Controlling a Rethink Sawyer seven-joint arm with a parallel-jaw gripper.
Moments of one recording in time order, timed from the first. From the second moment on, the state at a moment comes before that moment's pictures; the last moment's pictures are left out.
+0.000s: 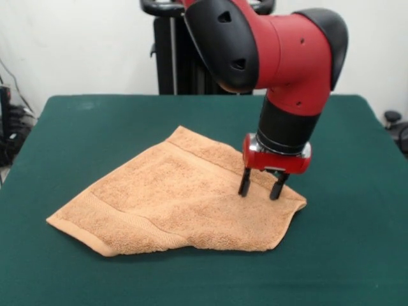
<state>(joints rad) -0.22 -0.42 0.37 1.40 -0.78 0.76 2.29</state>
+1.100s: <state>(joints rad) -0.14 -0.39 0.28 1.33 -0.73 0.78 2.29</state>
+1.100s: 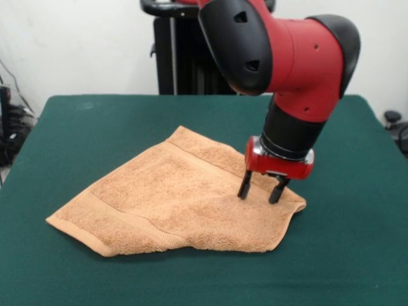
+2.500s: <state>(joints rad) -0.24 -0.44 0.26 1.57 -0.56 0.55 2.29</state>
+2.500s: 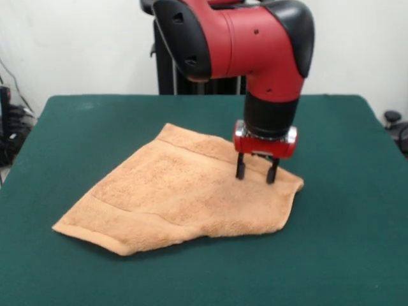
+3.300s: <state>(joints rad) -0.15 -0.49 0.16 1.85 -0.56 0.35 2.29</state>
